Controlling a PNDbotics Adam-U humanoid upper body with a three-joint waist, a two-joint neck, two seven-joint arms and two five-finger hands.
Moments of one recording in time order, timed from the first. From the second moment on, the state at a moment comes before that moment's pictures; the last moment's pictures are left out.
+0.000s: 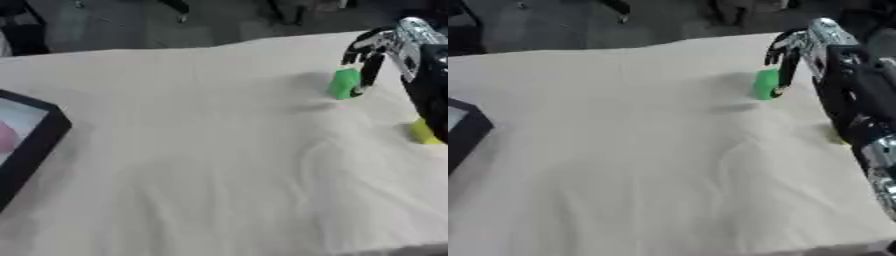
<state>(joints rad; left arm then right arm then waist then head) -0.41 0.42 -0.04 -1.77 0.18 0.31 0.21 -1.05 -0.64 0.02 -0.68 1.19 0.00 0.65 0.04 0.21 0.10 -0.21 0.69</state>
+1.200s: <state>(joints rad) -0.42 0.41 -0.04 -1.77 0.18 0.31 0.22 -1.04 -0.61 0.01 -0.82 1.07 0.01 0.37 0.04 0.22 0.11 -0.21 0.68</state>
